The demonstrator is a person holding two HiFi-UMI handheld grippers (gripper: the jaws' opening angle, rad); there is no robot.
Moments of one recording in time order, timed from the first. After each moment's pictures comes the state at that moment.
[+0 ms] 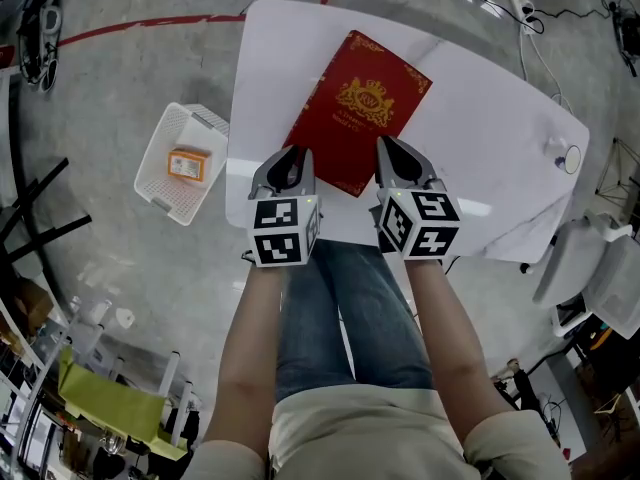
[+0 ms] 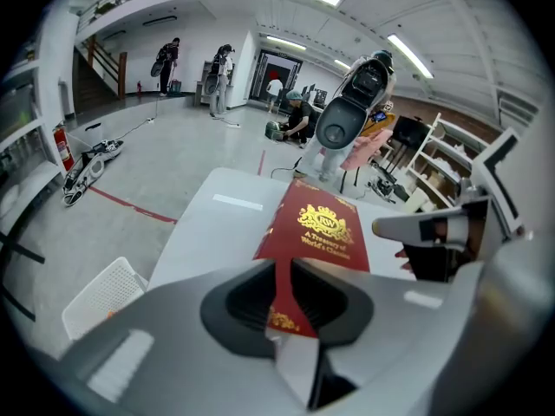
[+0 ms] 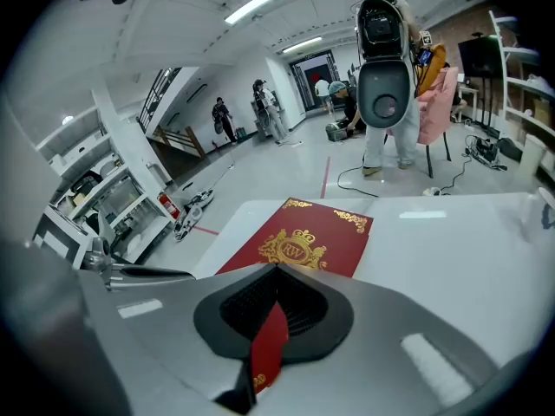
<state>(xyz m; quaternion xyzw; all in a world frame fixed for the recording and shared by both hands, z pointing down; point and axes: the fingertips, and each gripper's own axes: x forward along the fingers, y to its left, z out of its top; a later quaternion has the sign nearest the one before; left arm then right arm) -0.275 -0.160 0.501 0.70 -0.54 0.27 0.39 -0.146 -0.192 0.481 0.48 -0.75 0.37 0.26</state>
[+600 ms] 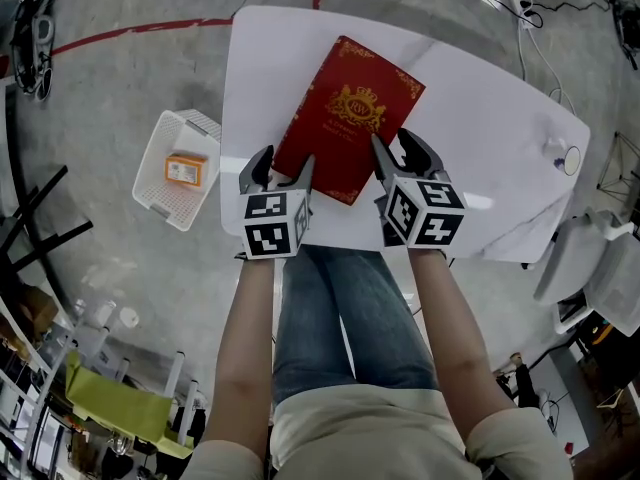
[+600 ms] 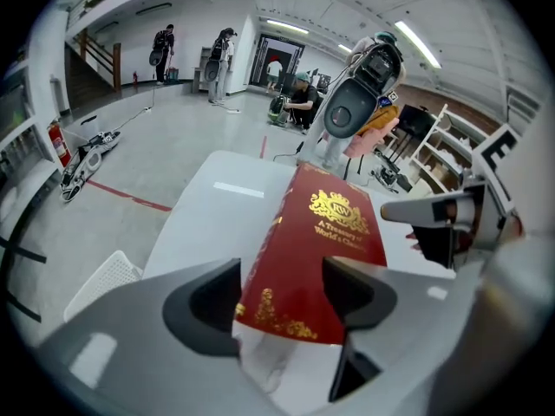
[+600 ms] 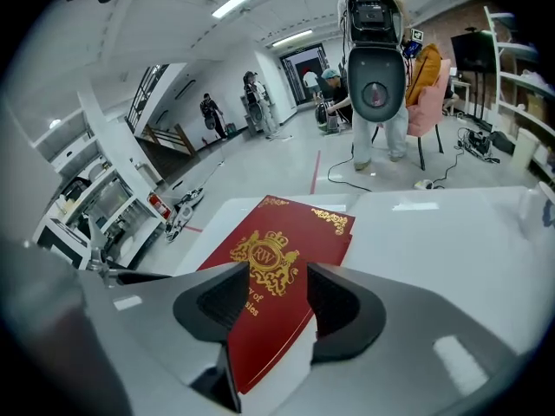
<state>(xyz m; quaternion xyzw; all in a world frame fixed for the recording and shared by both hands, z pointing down) -0.277 -0.169 0.531 0.68 -0.52 0.30 0.41 -0.118 -0.214 0.503 0.49 -0.73 0.39 0.27</state>
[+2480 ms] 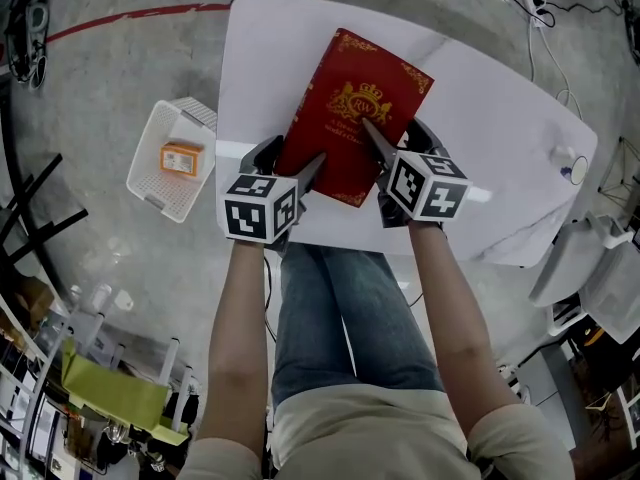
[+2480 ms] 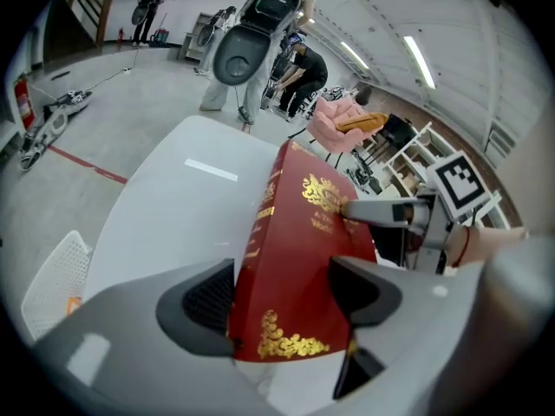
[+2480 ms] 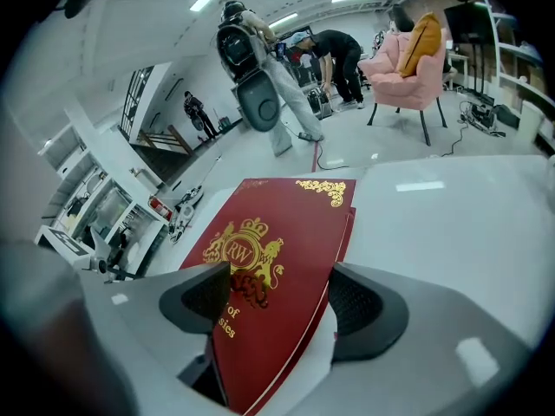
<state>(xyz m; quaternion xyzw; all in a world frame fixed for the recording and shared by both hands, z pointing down) -0.258 -0.174 0.558 0.71 -0.43 0.27 0.49 -0.123 -0.236 0.554 0.46 -0.72 0.45 0.27</state>
